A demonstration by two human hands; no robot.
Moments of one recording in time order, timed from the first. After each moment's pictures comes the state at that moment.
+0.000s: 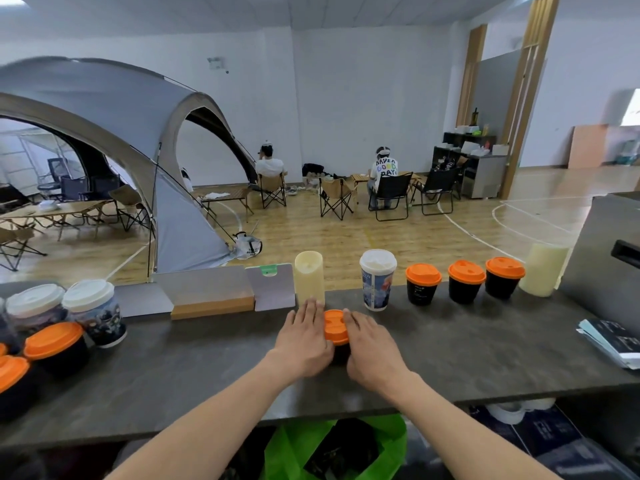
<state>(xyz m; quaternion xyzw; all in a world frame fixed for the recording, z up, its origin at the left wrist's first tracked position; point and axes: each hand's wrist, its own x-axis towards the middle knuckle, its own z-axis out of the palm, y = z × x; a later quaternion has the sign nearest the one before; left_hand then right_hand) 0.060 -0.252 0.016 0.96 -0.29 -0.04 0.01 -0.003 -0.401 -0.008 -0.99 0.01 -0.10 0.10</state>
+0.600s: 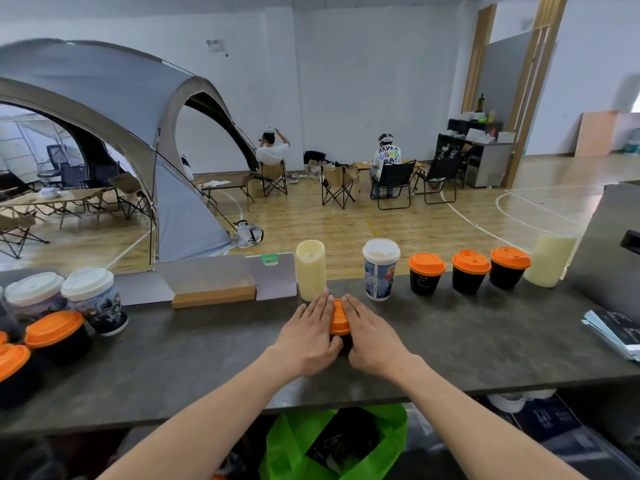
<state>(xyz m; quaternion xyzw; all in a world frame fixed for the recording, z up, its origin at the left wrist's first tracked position) 0.061 -0.248 0.004 0.94 -0.35 -0.02 0.02 0.008 -0.407 -0.007 -0.99 -0.03 -0.04 0.12</state>
